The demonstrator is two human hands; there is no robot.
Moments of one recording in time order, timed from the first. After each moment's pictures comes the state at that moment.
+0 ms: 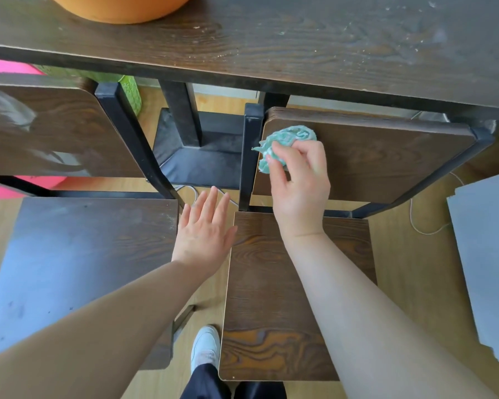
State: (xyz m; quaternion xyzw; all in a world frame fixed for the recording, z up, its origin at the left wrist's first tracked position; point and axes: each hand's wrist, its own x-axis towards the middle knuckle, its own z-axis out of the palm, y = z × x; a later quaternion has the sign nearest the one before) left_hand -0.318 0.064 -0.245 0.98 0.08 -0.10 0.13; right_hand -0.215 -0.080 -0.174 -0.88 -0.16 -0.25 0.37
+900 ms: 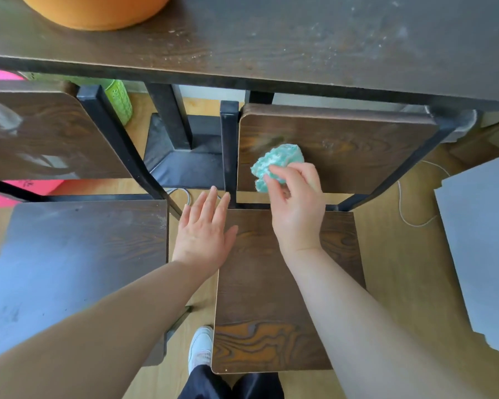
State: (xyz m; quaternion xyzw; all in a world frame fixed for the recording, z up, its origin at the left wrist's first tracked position) left_hand -0.323 0.037 -0.232 0.98 0.07 -0.10 0.14; right_hand -0.249 -0.117 -0.174 -0.89 -0.11 -0.19 0.41
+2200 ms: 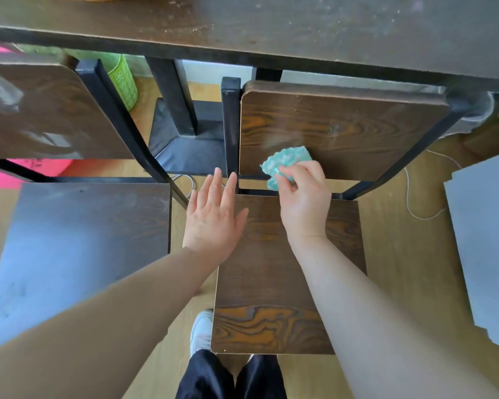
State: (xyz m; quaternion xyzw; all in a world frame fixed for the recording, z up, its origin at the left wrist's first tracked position) left_hand -0.325 0.011 -0.217 0.98 0.11 -0.07 0.16; right_hand -0.250 -0.137 -0.204 -0.91 -0.07 -0.12 0.38
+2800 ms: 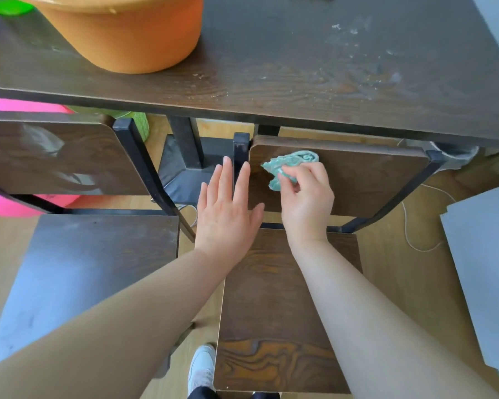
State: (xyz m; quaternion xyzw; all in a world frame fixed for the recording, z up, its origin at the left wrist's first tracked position) left_hand -0.279 0.014 -0.154 0.98 0.10 0.07 0.18; right_hand -0.214 -0.110 -0.146 -0.90 -0.07 -0.17 0.40
